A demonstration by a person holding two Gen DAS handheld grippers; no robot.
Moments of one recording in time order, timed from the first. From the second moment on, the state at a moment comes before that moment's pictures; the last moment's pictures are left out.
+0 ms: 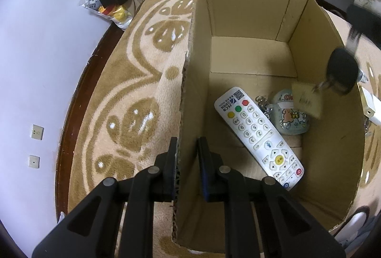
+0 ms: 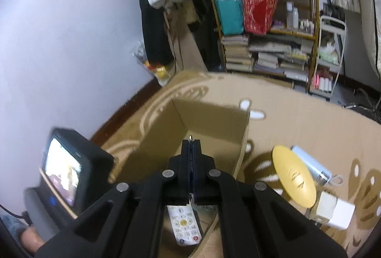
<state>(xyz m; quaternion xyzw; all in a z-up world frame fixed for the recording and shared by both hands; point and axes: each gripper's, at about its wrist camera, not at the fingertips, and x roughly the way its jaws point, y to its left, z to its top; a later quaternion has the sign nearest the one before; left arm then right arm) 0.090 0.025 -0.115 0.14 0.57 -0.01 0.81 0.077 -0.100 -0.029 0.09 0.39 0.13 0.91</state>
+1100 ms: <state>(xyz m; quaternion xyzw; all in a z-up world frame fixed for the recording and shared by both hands) 0.091 0.027 -0.116 0.14 0.57 -0.01 0.81 0.047 -0.181 -0.058 0.13 0.41 0.00 0.90</state>
